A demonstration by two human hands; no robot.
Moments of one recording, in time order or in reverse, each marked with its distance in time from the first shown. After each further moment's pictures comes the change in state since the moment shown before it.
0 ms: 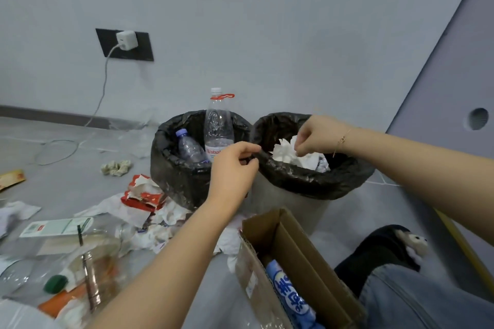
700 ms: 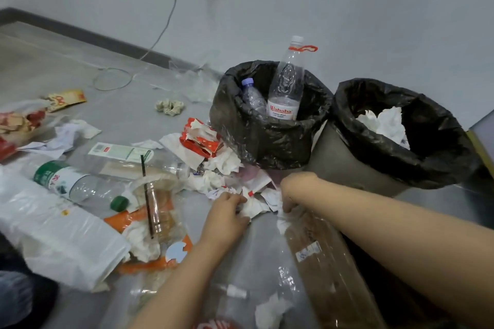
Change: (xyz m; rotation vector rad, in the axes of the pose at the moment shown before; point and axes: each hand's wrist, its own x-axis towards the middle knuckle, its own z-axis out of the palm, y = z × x) left_hand -0.109 -0.207 -0.056 0.334 -0.212 -0.332; right_hand 0.024 -0.120 0.215 -0.721 -0.605 -0.042
